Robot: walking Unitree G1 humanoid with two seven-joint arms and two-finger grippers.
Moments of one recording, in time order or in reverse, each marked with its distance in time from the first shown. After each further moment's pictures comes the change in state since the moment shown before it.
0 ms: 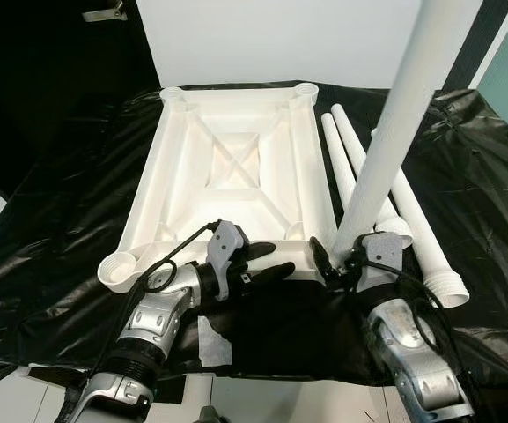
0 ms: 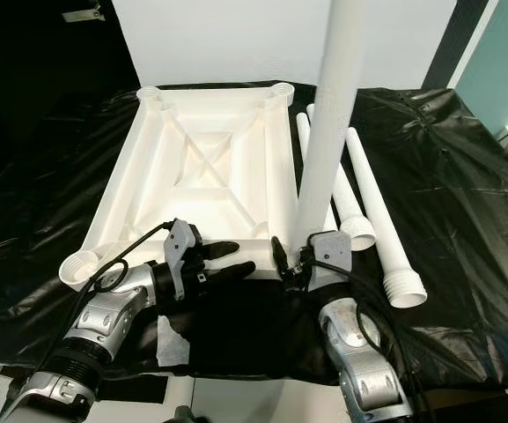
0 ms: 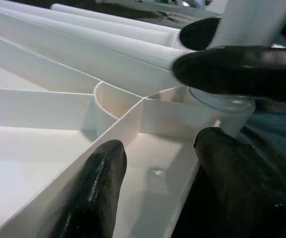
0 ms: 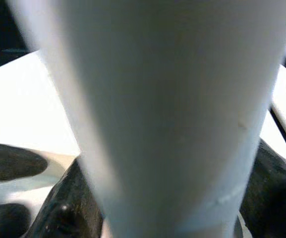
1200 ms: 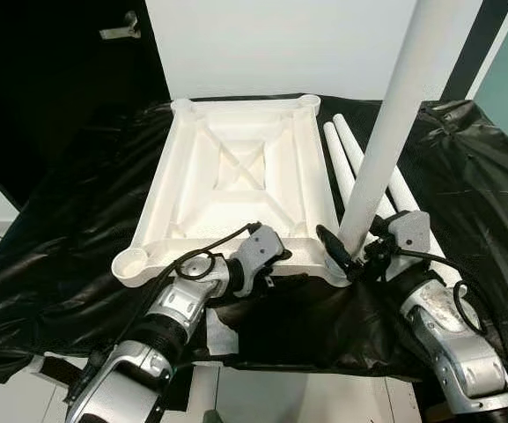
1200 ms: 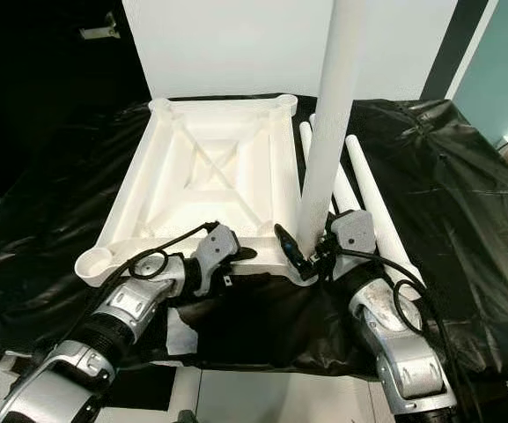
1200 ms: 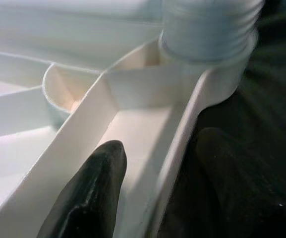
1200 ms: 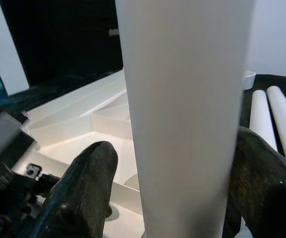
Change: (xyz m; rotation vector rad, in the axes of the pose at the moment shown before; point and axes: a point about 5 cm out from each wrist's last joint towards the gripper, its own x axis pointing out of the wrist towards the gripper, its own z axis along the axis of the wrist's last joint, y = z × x) left arm 0.047 -0.001 -0.016 0.188 0.321 -0.033; right arm -0.003 -0.020 0.031 -0.051 -0.082 0.205
